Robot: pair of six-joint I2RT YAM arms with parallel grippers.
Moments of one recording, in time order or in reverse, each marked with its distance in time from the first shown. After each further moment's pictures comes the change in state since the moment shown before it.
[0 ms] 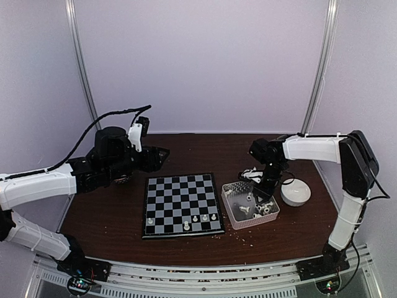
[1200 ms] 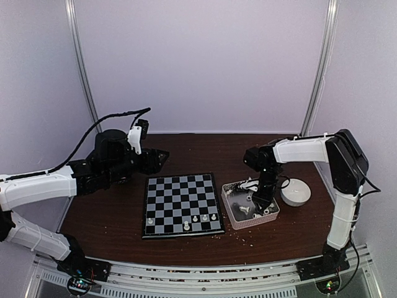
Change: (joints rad) left arm 0.000 -0.005 -0.030 0.019 -0.001 -0.019; right arm 0.038 0.102 0.021 -0.082 0.000 -0.106
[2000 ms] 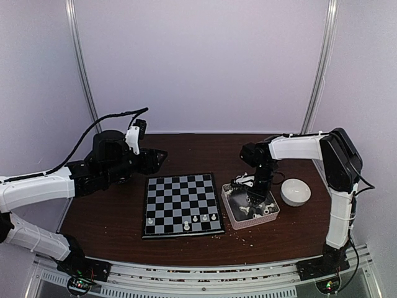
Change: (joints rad) left arm 0.000 -0.023 -0.013 0.001 -0.015 0.000; right arm -0.007 0.068 0.100 0.010 -0.005 0.003
